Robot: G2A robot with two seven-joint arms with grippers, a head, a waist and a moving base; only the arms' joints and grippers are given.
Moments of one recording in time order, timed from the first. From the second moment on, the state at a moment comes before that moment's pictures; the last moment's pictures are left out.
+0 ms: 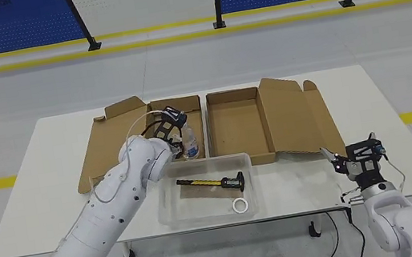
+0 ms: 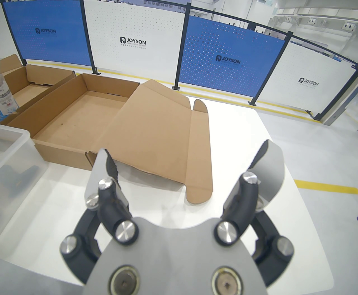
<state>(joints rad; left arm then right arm) 0.71 -1.15 -0.78 -1.39 1.11 0.03 -1.12 -1.73 -1.15 1.60 -1.80 -1.33 0.00 0.00</state>
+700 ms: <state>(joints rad) 0.60 -1.24 -0.68 -1.13 1.12 -0.01 -1.10 -1.73 -1.15 1.60 -1.80 -1.33 0.00 0.00</state>
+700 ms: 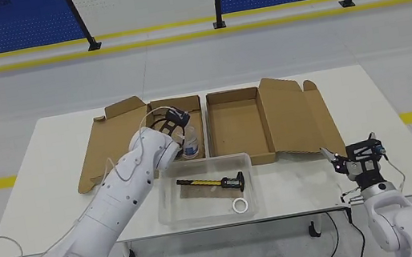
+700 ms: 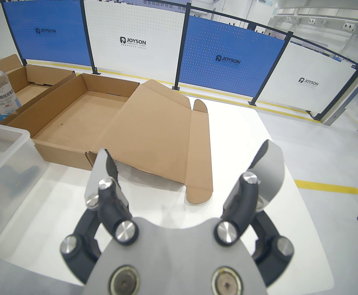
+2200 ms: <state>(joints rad) 0.83 -1.21 -0.97 -1.51 1.23 0.01 -1.09 -1.73 -1.15 1.60 -1.80 -1.33 0.00 0.00</state>
